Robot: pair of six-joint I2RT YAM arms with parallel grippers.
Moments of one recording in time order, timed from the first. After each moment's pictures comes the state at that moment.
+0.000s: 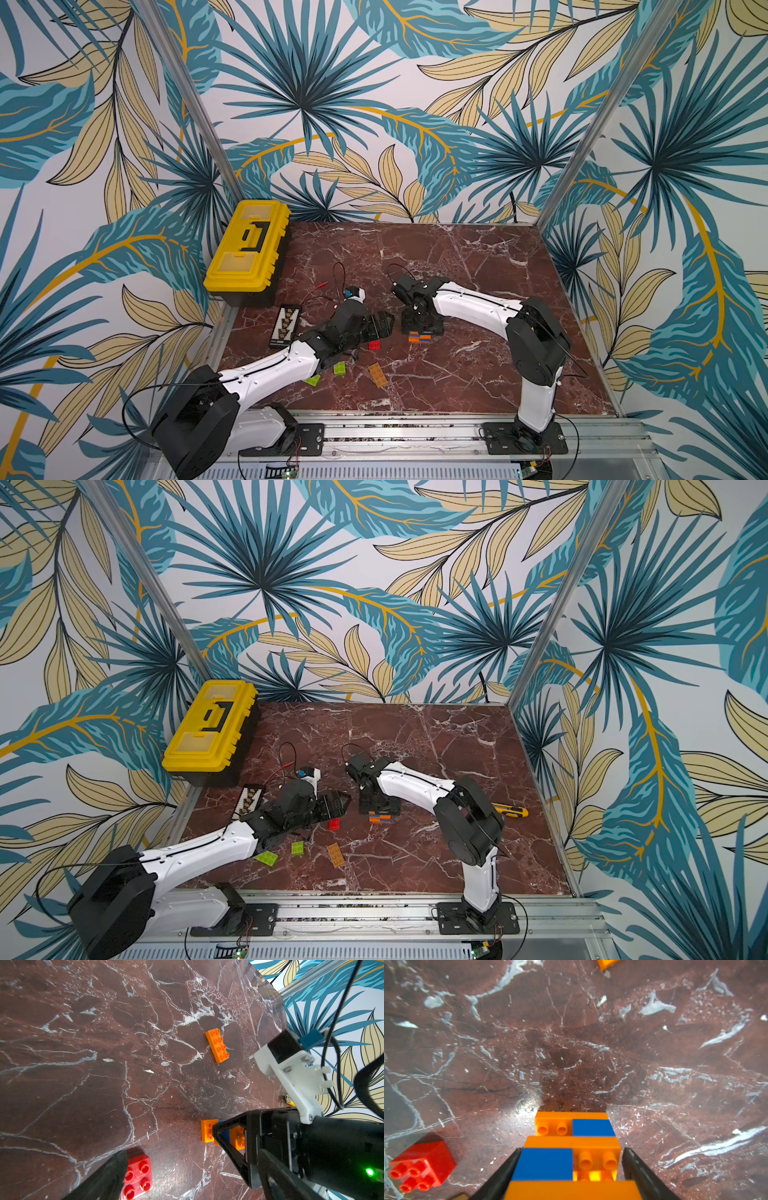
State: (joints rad) left arm -0.69 1.25 0.59 0.02 0.01 -0.87; right arm 0.76 1.91 1.41 -0.96 0.13 0.81
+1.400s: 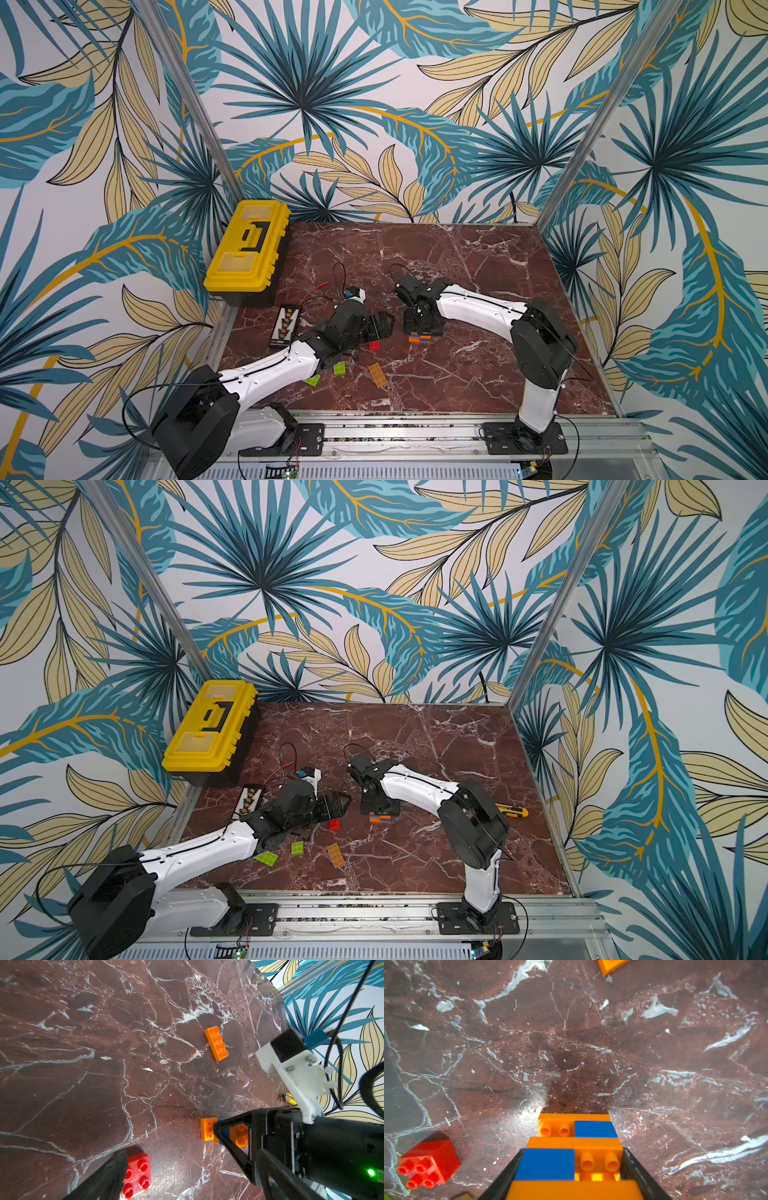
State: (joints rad) left arm -0.69 1.25 0.59 0.02 0.02 -0.87; right arm 0.75 1.88 1.35 -0.90 0.12 0.81
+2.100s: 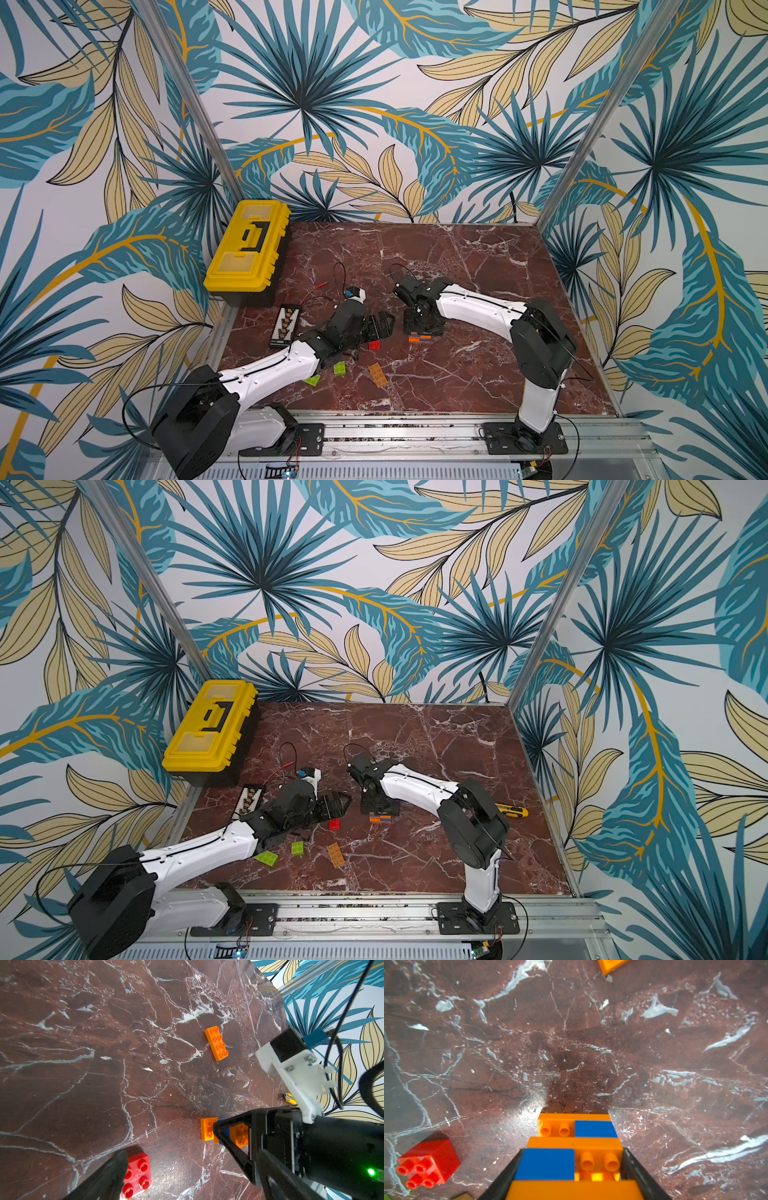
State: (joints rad) left arm -0.69 1.25 0.59 0.02 0.02 -0.87; right arm 0.75 1.88 1.35 -0.91 0.12 0.81
